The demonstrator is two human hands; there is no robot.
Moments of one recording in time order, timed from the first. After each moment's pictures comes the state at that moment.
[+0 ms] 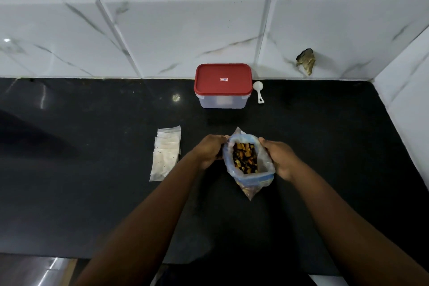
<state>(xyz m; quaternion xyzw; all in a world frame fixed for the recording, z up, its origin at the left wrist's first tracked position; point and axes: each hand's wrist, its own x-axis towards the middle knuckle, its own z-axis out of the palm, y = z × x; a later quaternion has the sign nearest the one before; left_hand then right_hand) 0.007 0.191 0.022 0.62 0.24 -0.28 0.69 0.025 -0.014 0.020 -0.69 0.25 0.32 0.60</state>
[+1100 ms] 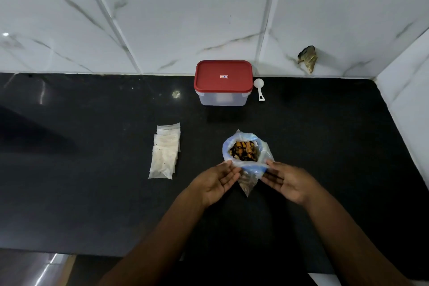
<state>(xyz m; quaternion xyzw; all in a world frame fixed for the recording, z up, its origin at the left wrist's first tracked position) -0.066 0.167 0.013 0.29 0.43 -0.24 0.82 -0.026 -0.039 0.033 -0.50 0.39 0.33 0.70</state>
